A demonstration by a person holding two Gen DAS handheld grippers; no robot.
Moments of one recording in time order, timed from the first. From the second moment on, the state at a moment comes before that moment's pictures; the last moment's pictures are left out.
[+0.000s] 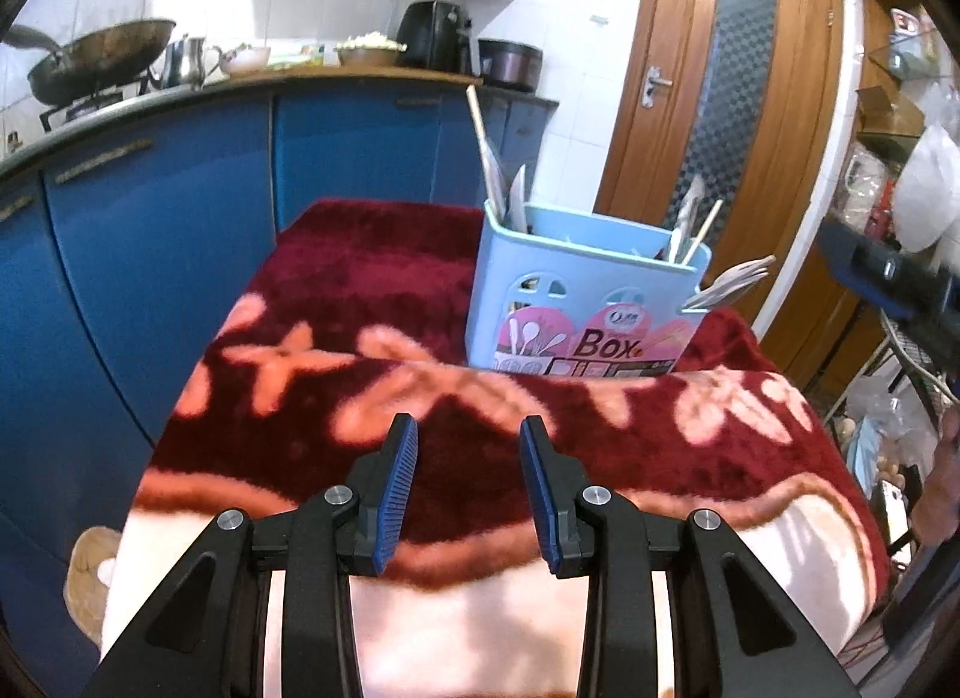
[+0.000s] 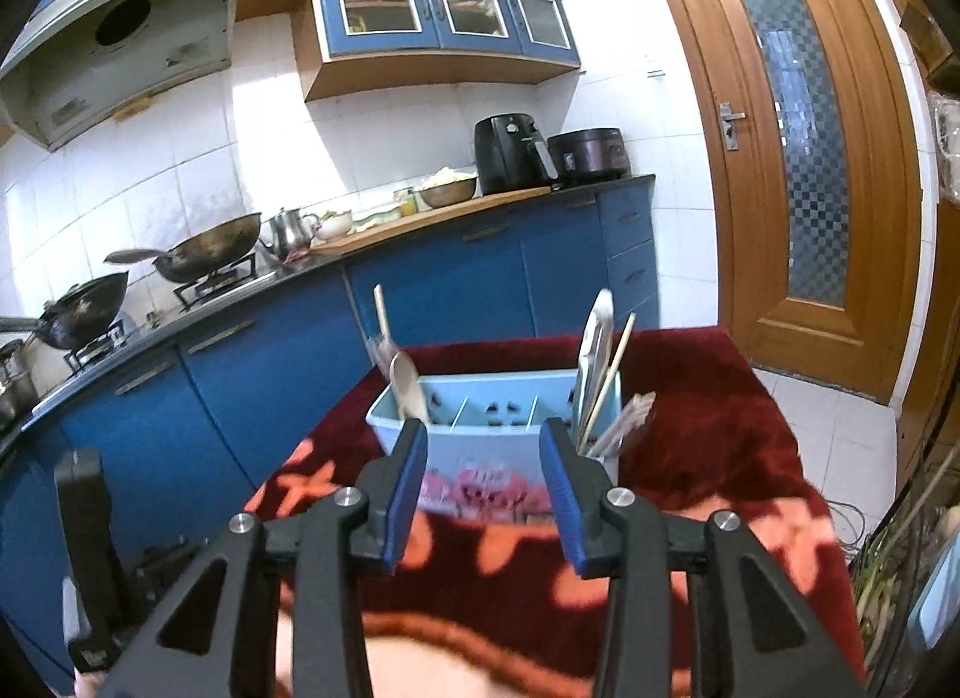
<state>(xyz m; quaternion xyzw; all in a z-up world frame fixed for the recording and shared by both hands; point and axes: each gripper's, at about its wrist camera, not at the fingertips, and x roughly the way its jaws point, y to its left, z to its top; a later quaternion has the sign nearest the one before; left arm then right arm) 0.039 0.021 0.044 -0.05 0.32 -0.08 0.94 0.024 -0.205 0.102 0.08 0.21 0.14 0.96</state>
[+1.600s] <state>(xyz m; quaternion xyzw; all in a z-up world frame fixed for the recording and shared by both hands) -0.001 0.005 0.000 -0.02 0.21 -0.02 0.98 -0.039 -0.203 -0.003 0.02 0.16 0.04 0.99</state>
